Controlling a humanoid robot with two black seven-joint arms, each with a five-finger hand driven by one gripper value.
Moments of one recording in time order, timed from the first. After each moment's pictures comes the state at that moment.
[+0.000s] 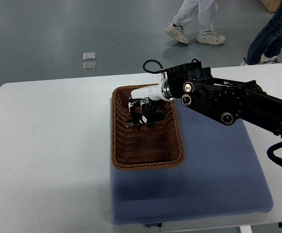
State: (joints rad) left arm -0.01 0.00 -0.10 -0.13 0.04 0.00 0.01; right arm 1.14 -0.06 0.32 0.85 -1.42 0.49 -0.15
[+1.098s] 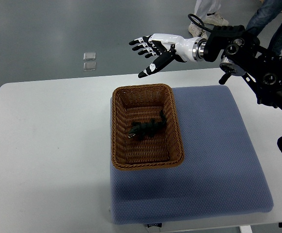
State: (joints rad) left arm -0.01 0.00 -0.10 -0.13 0.04 0.00 0.01; right arm 1.05 -0.18 0.84 0.83 -0.98 0.47 -0.14
